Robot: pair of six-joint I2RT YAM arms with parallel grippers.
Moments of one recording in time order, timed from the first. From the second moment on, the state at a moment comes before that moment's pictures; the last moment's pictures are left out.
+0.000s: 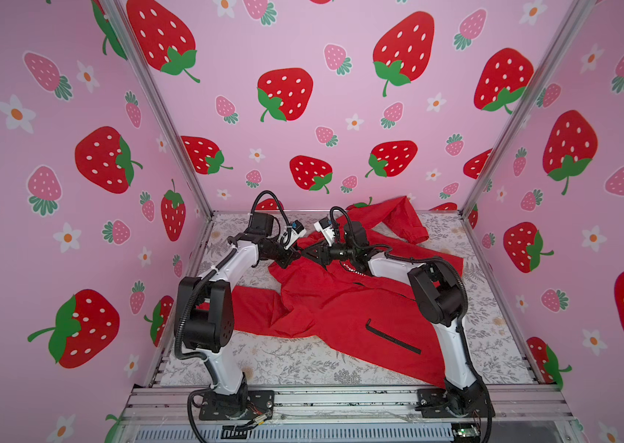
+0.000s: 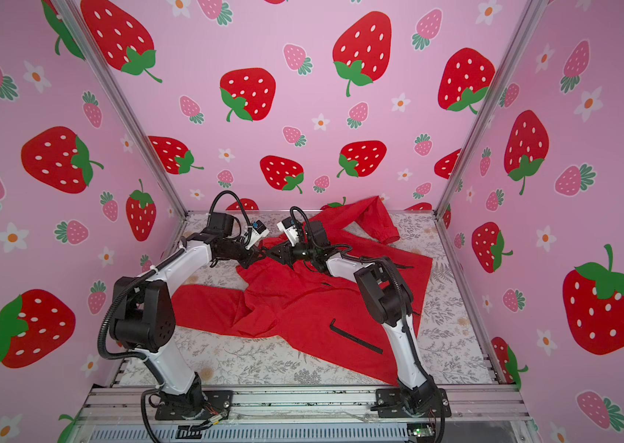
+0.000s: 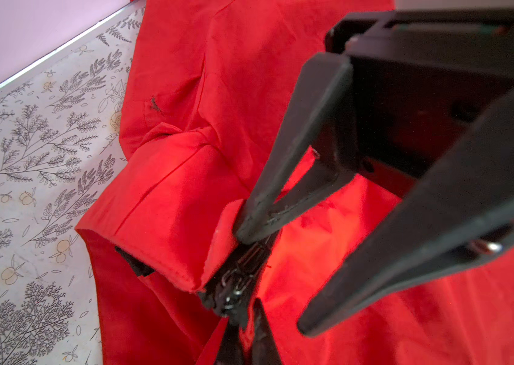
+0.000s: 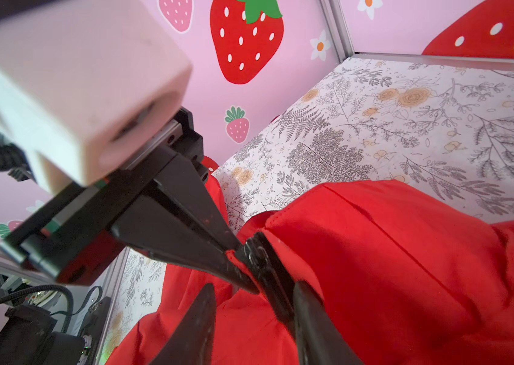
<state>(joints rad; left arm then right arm) -0.15 1.78 1.36 -0.57 0.55 0.57 0.71 2.22 1.55 0.39 -0.82 0.33</state>
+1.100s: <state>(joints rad) -0.15 1.73 1.30 -0.57 0.56 0.71 0.70 2.34 1.66 0.41 -1.02 -0.02</state>
